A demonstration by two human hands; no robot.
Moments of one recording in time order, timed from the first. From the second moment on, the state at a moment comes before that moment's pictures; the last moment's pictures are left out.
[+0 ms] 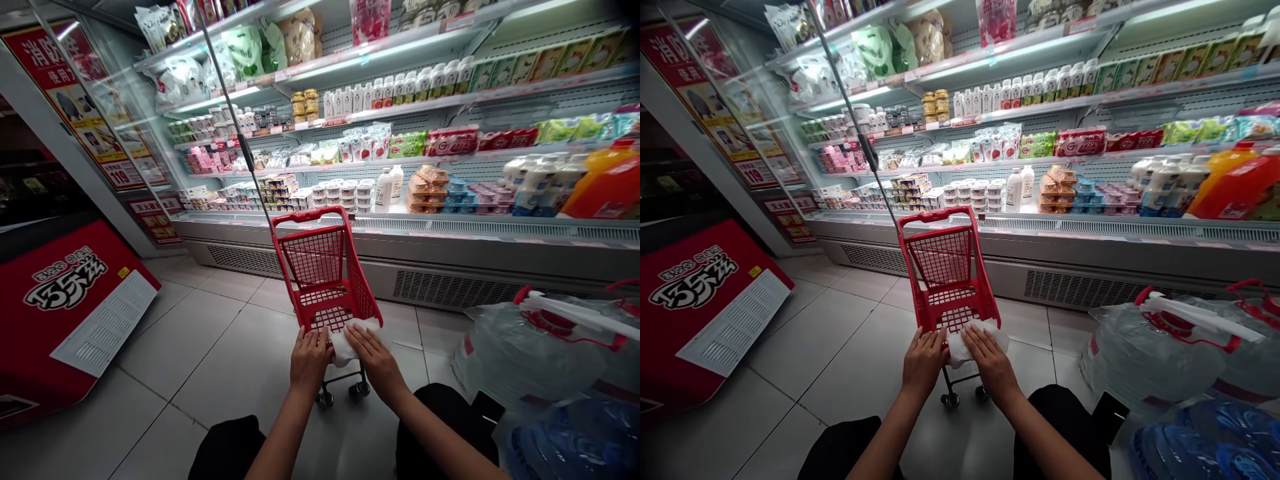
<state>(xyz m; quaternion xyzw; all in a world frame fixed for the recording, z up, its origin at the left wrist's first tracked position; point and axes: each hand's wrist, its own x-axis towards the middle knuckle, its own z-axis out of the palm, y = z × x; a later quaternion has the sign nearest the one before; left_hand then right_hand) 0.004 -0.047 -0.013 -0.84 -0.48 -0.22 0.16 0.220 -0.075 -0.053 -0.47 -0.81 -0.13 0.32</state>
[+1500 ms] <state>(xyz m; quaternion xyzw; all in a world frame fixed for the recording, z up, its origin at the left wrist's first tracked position) -0.001 0.012 0.020 -0.86 -0.44 -0.19 0.16 0.286 -0.098 -0.059 -0.59 -0.70 -0.09 0.39</state>
